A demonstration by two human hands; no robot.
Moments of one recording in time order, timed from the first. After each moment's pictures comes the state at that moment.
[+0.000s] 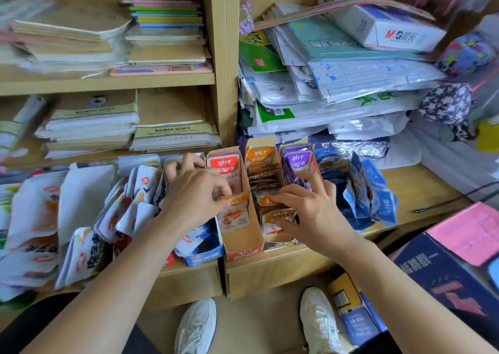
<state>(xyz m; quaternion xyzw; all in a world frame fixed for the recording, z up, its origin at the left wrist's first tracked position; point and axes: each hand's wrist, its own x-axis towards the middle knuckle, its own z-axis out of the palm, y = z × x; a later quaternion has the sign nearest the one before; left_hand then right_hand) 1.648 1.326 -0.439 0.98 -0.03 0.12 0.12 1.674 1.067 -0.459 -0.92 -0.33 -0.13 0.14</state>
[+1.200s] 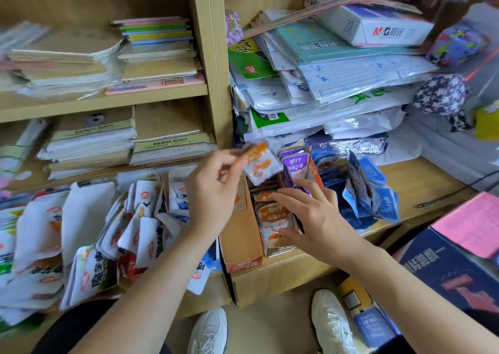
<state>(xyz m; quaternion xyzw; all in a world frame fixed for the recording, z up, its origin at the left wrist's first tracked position) 1.666 1.283 -0.435 0.80 -0.07 0.41 0.44 1.663 1.061 -0.455 -0.92 -0.33 -0.11 0.16</state>
